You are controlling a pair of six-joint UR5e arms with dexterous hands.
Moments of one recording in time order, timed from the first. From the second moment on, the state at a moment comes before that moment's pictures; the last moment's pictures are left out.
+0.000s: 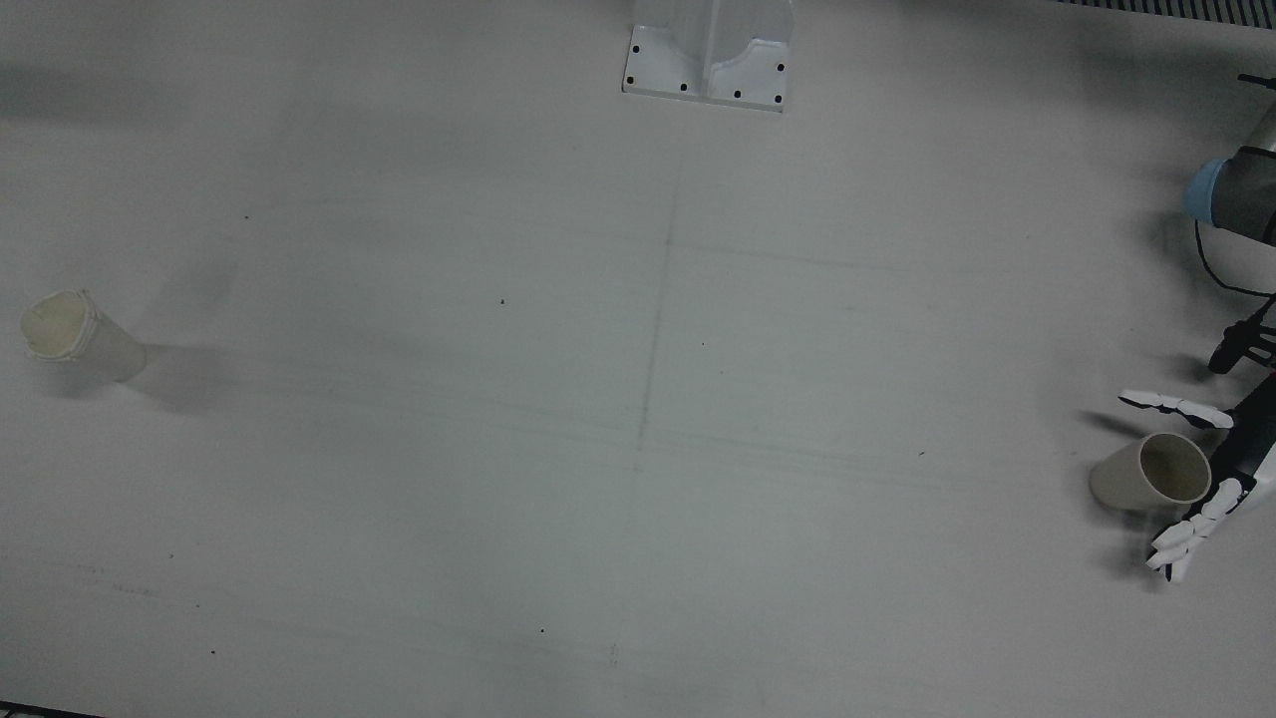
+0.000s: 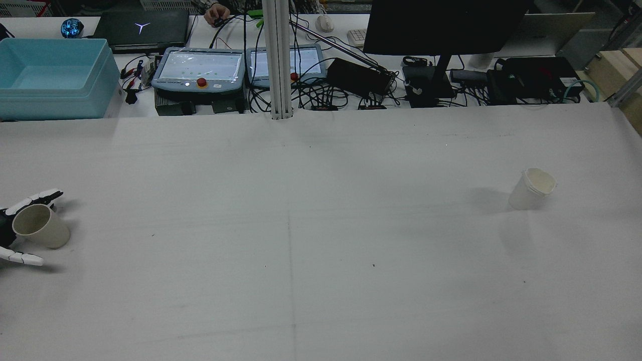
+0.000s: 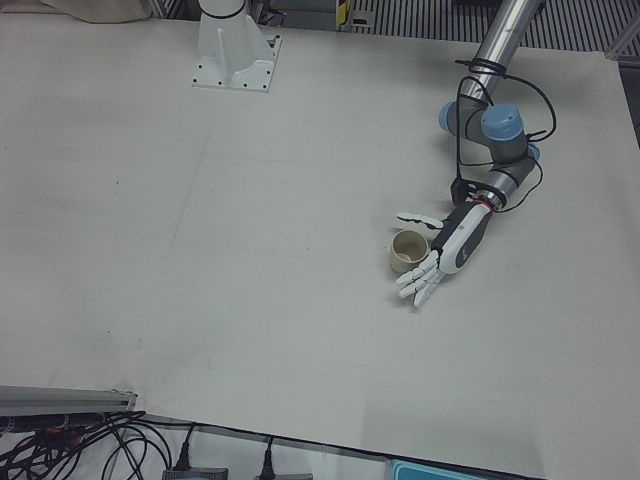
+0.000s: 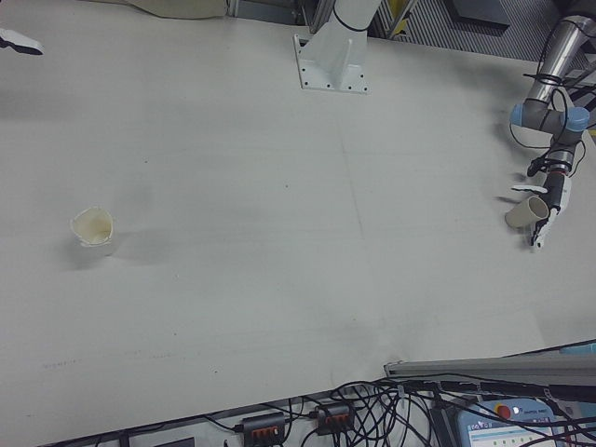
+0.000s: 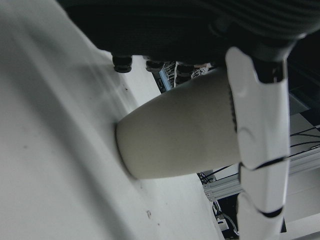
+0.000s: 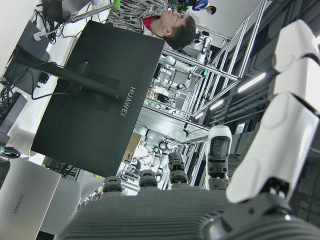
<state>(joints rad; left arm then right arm) -0.83 -1.50 -1.35 -0.57 1.33 0.54 1.47 -1.80 1.98 -3.19 -1.53 -0.33</state>
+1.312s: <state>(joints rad) -0.70 -1.54 -1.40 -0.40 1.12 0.33 1.52 -1.81 1.98 -3.19 -1.53 -0.31</state>
